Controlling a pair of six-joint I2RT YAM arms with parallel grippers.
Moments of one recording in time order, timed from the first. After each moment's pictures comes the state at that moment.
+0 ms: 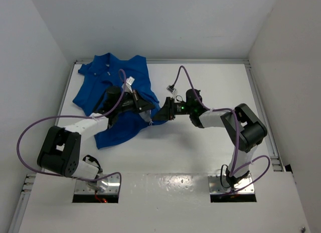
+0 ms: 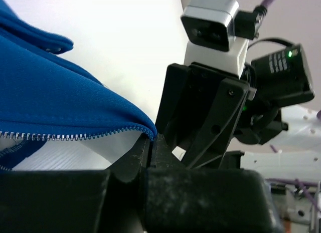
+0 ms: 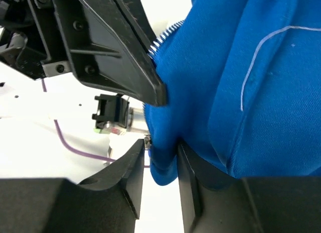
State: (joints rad) left arm -0.32 1.43 0.73 0.39 0.65 -0.89; right arm 0.52 1.82 0.78 0.83 -0.94 0.94
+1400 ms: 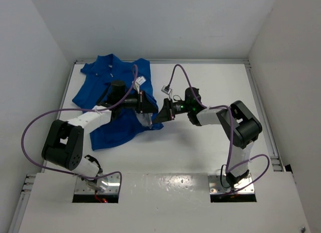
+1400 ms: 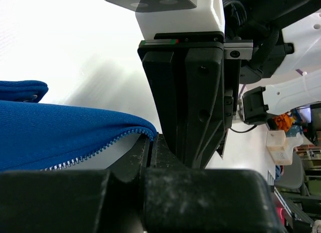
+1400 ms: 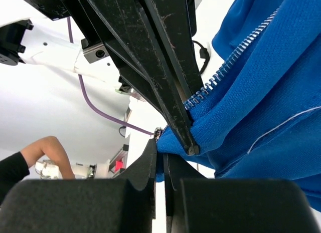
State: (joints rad) left arm -0.33 1.51 0.87 0.21 0.91 -0.47; right arm 0.52 1.90 0.84 0.96 -1.19 1.00
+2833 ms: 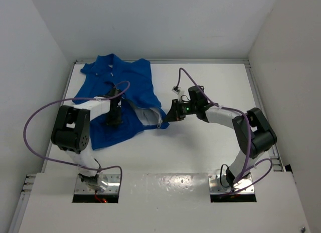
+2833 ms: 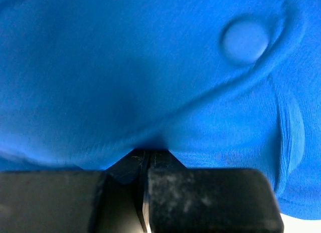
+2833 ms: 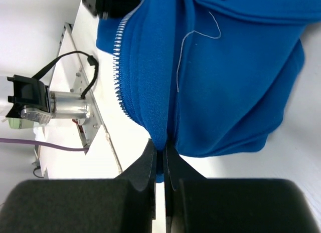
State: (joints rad) left arm -0.19 1.70 0.97 -0.58 -0.17 -0.29; right arm 0.45 1.71 0.86 0.18 -0.80 0.41
